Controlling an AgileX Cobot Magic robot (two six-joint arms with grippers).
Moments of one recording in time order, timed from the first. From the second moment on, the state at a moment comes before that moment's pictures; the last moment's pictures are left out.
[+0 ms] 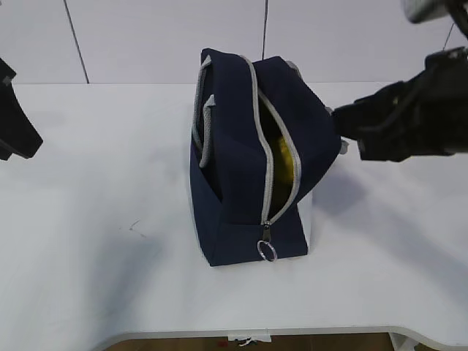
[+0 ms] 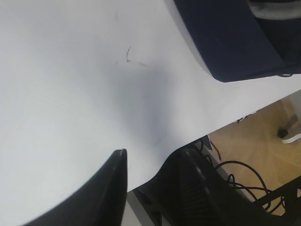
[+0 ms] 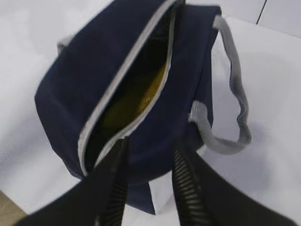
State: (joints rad) left arm -0.16 1.43 -1.26 -0.38 1.22 0.19; right arm 0.46 1.13 -0.81 0.17 0.32 -0.21
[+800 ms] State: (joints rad) left arm -0.16 1.43 -1.26 -0.38 1.23 0.19; right arm 0.48 1.24 -0.64 0.24 0.05 -0.28
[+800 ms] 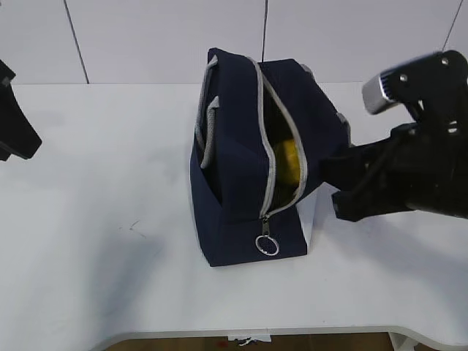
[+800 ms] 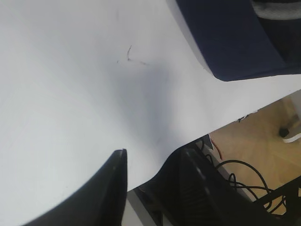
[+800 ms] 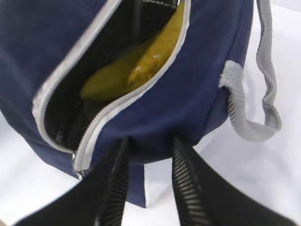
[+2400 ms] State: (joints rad) left arm -0.16 1.43 -1.26 -0.37 1.23 0.19; right arm 0.48 1.14 -0.23 -0.38 -0.50 0.29
